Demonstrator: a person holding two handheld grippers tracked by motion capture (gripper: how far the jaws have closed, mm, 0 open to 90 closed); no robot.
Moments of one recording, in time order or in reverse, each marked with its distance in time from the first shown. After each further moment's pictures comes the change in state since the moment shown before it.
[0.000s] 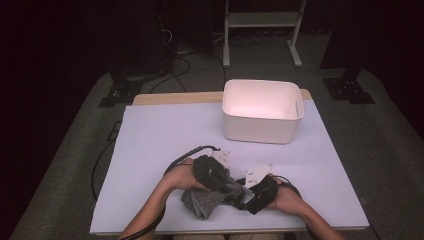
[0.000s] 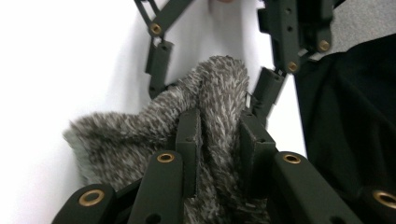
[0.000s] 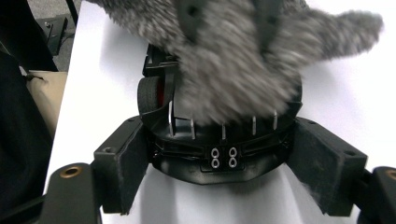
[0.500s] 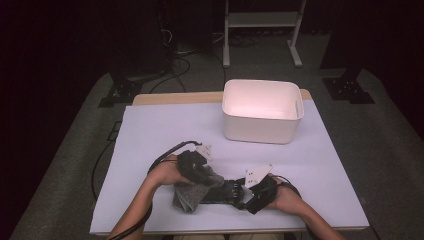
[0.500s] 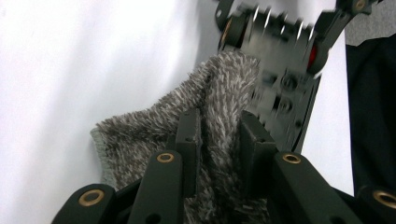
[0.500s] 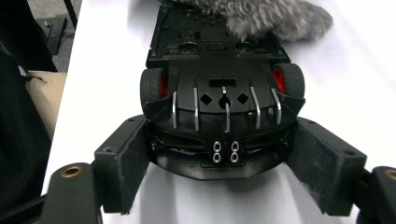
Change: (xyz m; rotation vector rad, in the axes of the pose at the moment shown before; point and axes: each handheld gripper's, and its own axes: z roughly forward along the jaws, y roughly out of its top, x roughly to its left) left arm 0.015 -0.045 -0.028 0.039 0.096 -0.122; right arm -0.001 0.001 0.000 -0.003 -0.004 -0.020
